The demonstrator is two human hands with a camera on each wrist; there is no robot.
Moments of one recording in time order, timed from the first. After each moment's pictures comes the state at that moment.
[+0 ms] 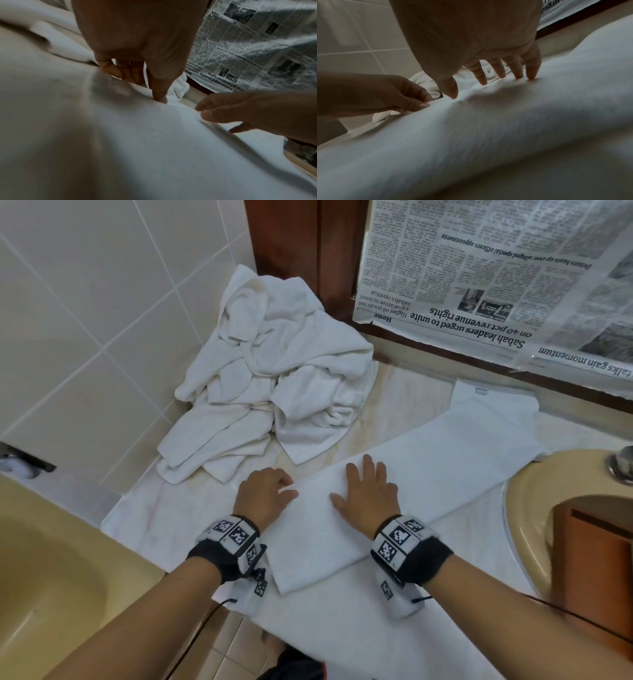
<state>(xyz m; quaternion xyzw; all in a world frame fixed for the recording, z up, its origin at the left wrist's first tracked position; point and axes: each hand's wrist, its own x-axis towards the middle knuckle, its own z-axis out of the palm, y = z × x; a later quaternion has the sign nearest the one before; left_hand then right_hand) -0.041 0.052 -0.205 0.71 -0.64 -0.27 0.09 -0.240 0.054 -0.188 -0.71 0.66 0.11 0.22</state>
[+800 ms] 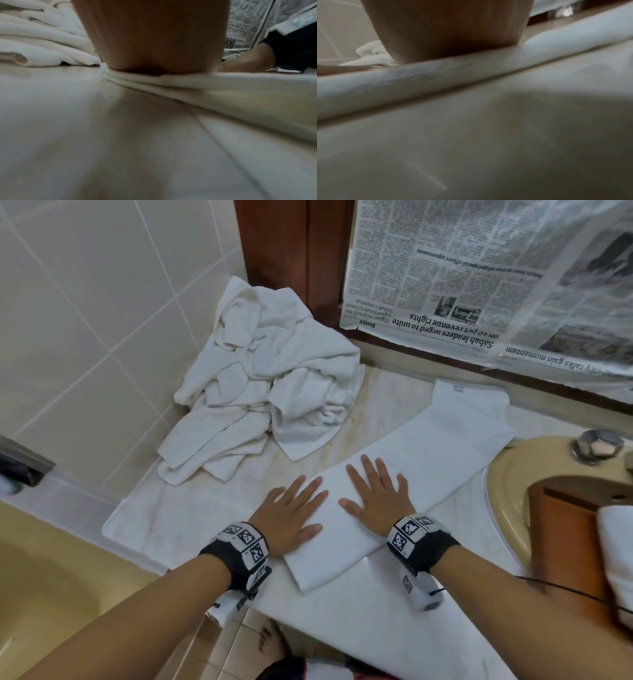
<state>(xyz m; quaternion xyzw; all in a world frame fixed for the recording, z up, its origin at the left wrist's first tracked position) -0.049 0.090 -0.220 0.44 -0.87 -0.17 -0.14 -0.276 0.076 -0.214 -0.74 0.63 0.16 0.19</state>
